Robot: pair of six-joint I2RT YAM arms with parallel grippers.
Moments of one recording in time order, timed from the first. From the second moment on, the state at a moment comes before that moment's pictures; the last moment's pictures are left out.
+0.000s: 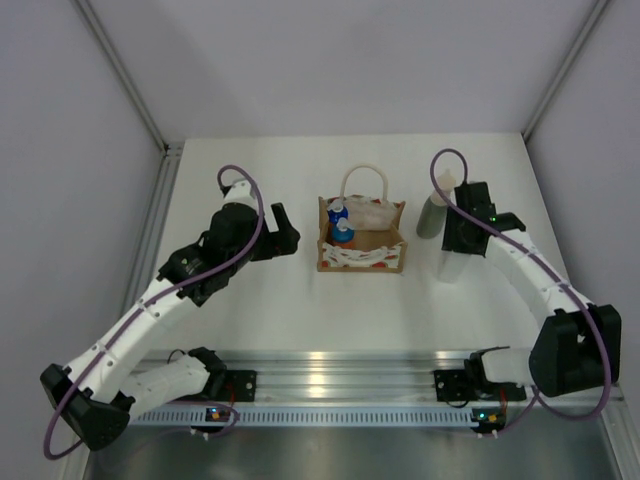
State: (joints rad) left arm -0.64 0.99 1.04 -0.61 -0.24 -0.63; right arm 0.20 1.29 1.00 -0.69 0.26 0.29
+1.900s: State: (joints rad) left arm -0.64 1.75 1.73 -0.62 -0.02 -0.25; right arm 0.19 0.79 0.98 -0.61 -0.07 0.29
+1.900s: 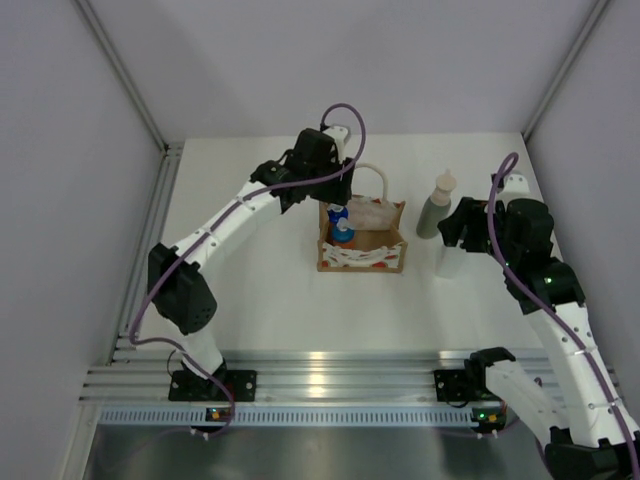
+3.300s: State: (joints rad) left arm -0.68 1.97 1.78 -0.70 -0.13 -0.18; right arm 0.20 0.83 0.98 -0.61 -0.09 0.29
